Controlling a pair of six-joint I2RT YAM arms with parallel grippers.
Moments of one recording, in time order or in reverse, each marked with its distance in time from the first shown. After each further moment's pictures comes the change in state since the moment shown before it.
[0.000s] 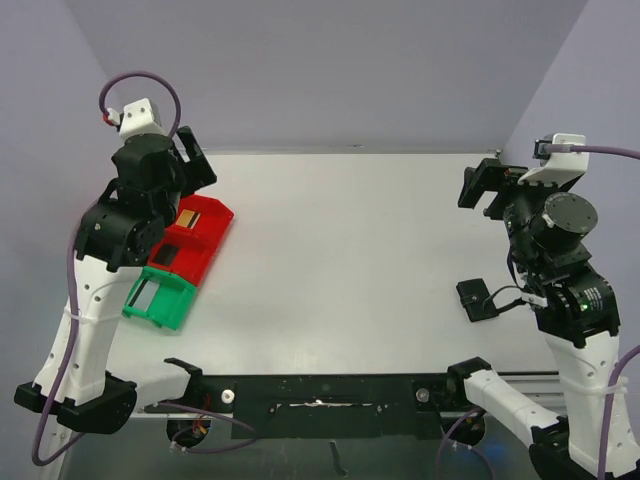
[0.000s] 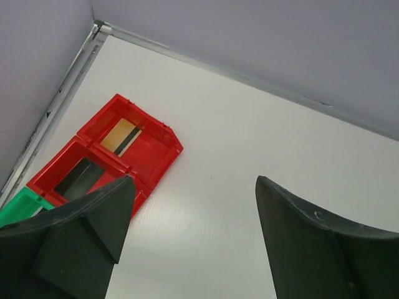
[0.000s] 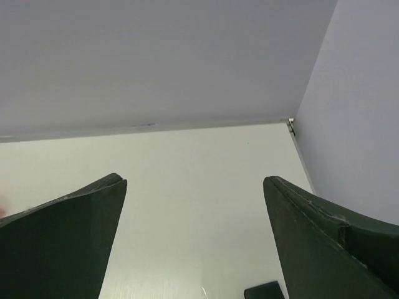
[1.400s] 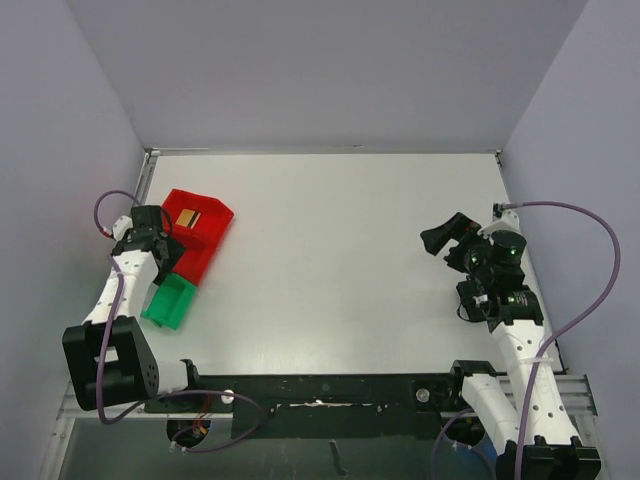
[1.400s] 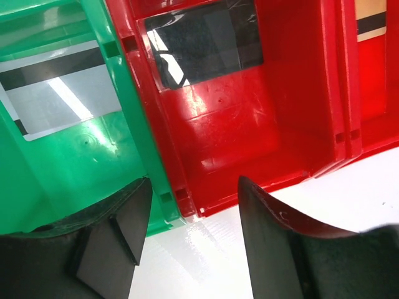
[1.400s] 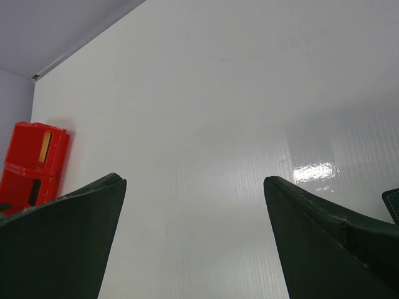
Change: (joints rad) left arm 0.570 0.089 -0.884 0.291 0.248 -0.366; right arm -0.369 -0.130 -0.838 0.293 -0.583 0.513
